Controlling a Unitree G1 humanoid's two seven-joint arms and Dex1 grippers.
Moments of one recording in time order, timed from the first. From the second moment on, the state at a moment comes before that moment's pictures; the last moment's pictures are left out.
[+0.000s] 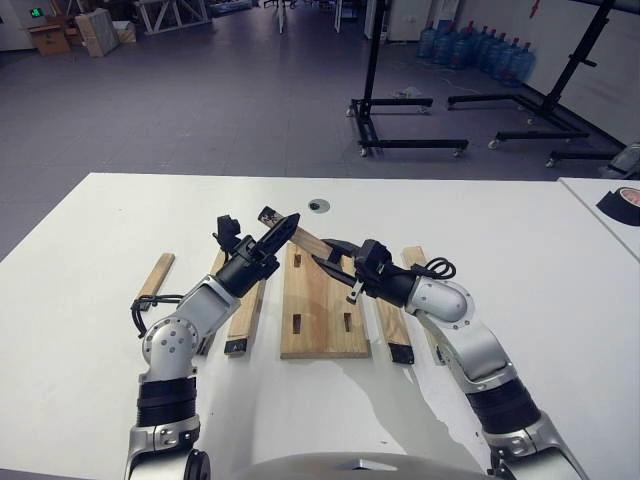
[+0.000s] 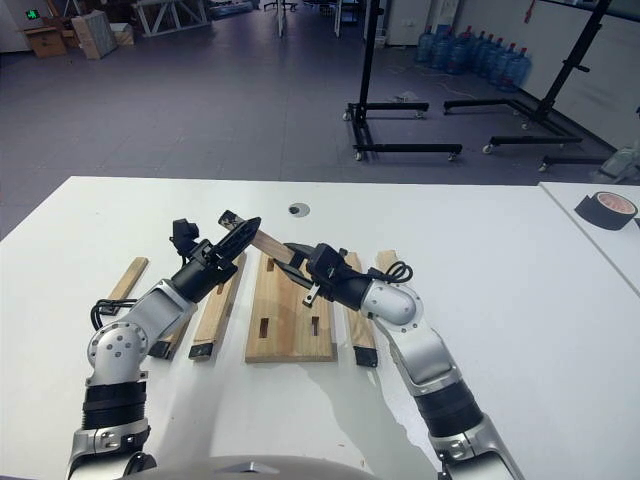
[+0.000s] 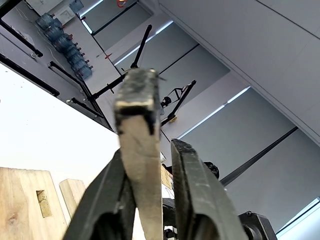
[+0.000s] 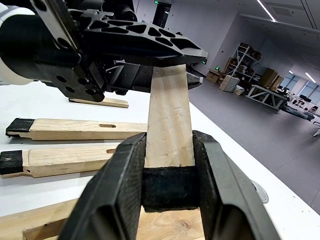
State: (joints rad) left arm -0.21 0.09 0.19 -0.15 -1.19 0.78 -0.33; right arm -0.21 -0.34 0.27 -0.21 0.12 0.09 0.66
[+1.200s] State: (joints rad) left arm -0.12 0.41 0.25 -0.23 -0.57 0.60 -0.24; right arm -0.21 -0.09 0.12 -0.15 -0.04 0.28 0.08
